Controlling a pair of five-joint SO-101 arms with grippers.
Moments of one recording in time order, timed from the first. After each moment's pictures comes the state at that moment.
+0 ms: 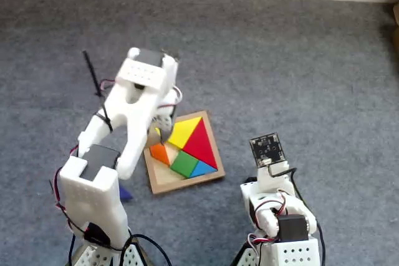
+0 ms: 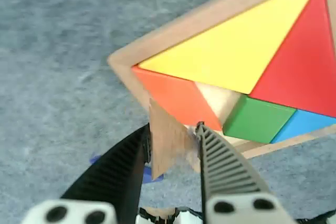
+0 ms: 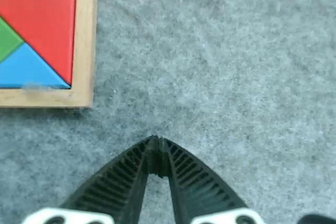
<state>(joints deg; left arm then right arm) 11.2 20.9 -3.9 94.5 9.7 -11.3 -104.1 96.0 71.0 13.7</state>
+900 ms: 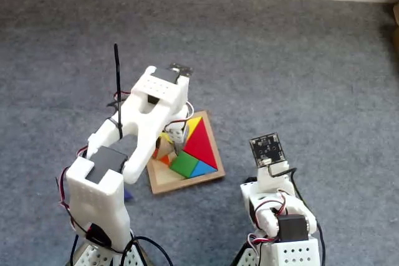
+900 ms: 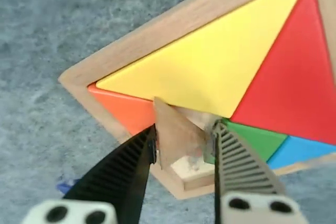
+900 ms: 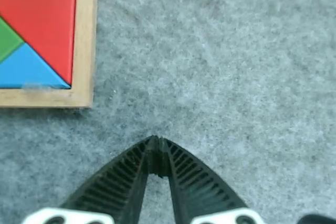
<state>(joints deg) 15.3 20.8 4.7 85.0 14.8 -11.3 -104.1 96.0 71.0 13.7</state>
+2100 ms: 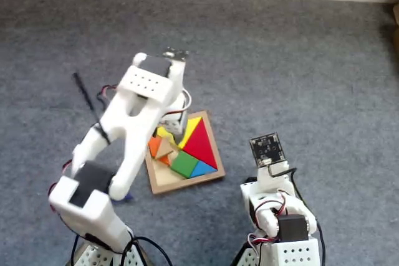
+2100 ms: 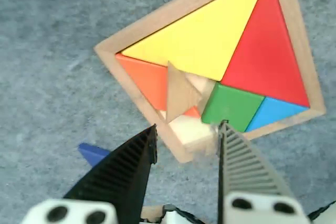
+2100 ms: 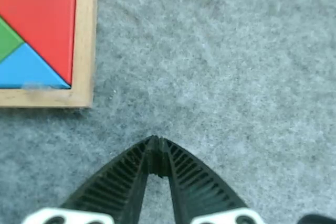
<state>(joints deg) 13.9 8.2 1.3 94.8 13.9 -11.3 -104.1 96.0 71.0 13.7</state>
